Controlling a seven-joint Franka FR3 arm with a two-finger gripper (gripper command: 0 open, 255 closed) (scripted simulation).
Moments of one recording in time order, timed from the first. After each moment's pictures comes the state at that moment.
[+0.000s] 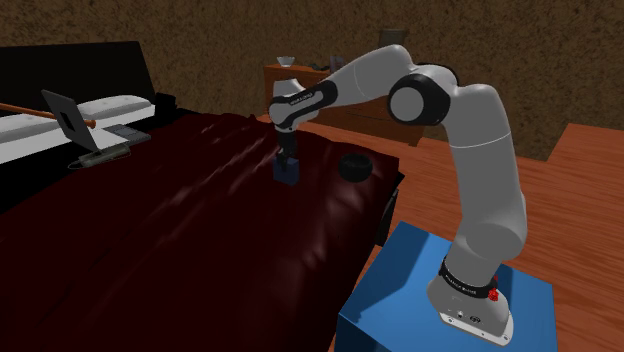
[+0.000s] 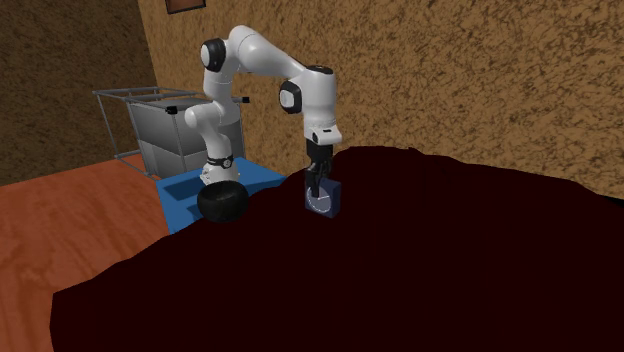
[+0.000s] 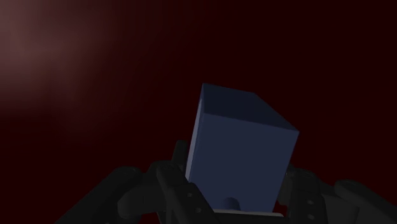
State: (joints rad) arm 0.04 0.48 -0.11 -1.57 0.07 2.06 -0.37
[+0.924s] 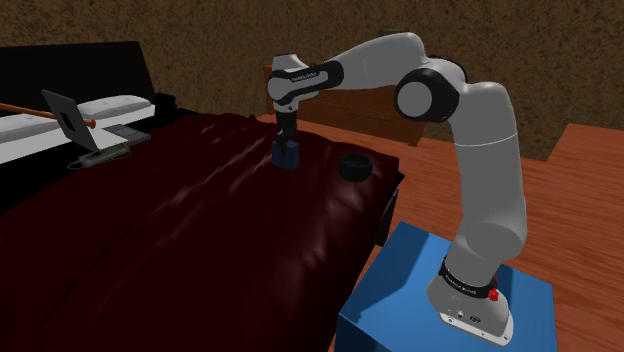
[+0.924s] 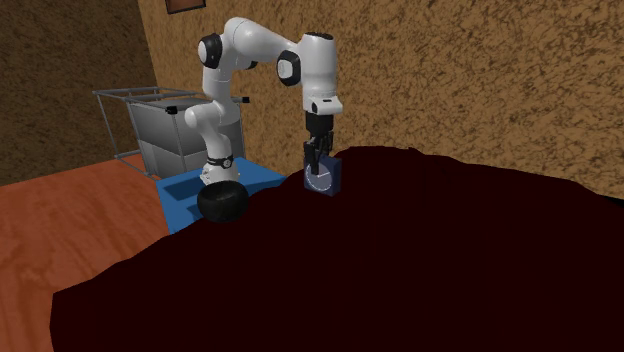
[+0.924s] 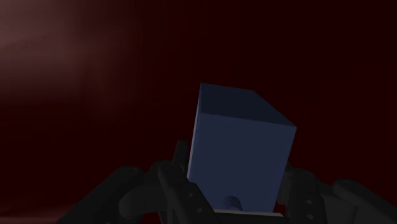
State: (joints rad) arm 0.04 0.43 -0.11 -1.46 0.06 1.89 -0.36
